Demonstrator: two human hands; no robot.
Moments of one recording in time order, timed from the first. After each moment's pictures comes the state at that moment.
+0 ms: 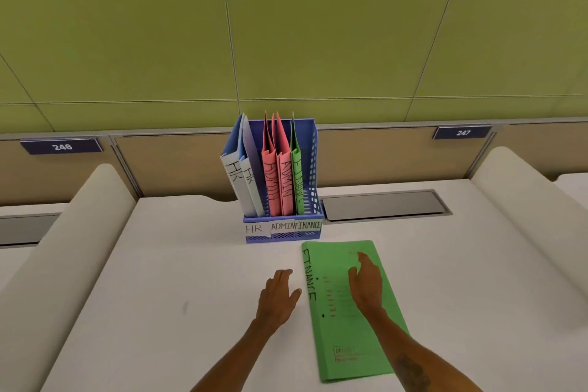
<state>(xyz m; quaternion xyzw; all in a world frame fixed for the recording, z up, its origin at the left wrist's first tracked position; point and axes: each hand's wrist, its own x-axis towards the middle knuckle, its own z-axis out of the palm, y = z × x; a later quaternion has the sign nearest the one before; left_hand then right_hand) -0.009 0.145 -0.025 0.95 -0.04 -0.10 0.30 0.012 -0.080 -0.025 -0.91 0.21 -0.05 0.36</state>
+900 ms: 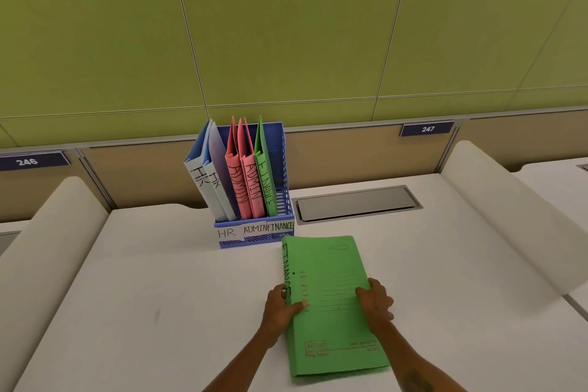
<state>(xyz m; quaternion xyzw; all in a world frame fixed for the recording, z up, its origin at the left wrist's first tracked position) -0.038 0.075 -0.026 0.77 0.07 -0.18 0.61 -0.035 -0.159 -0.032 -0.81 0.40 0.07 0.43</state>
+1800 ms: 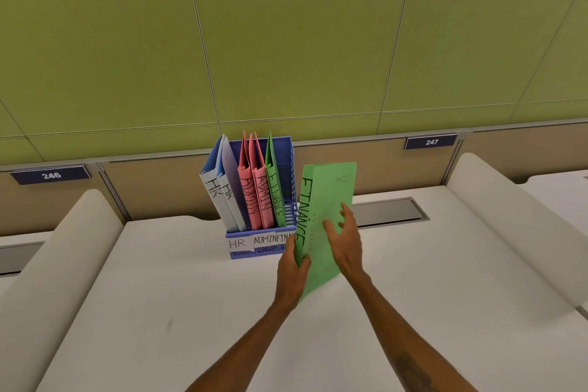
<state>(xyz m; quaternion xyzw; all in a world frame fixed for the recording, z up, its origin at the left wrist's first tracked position) -0.009 0.054 0.080 0.78 -0.04 0.03 0.62 0.010 -0.068 0.138 -0.83 0.12 -0.14 0.53</state>
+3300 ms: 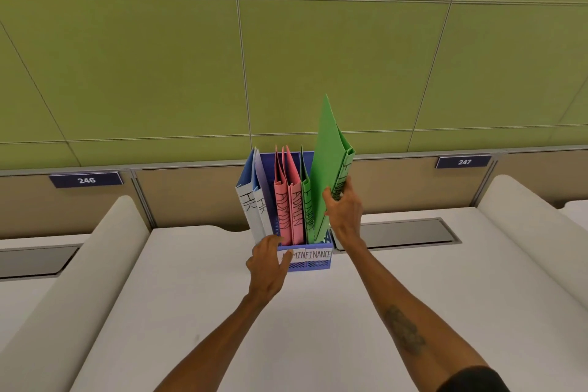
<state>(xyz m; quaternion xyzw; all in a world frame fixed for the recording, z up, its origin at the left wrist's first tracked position) 0.060 0.181 0.083 0.92 0.01 0.11 0.37 0.106 0.011 0.193 -0.81 0.00 -0.31 0.50</state>
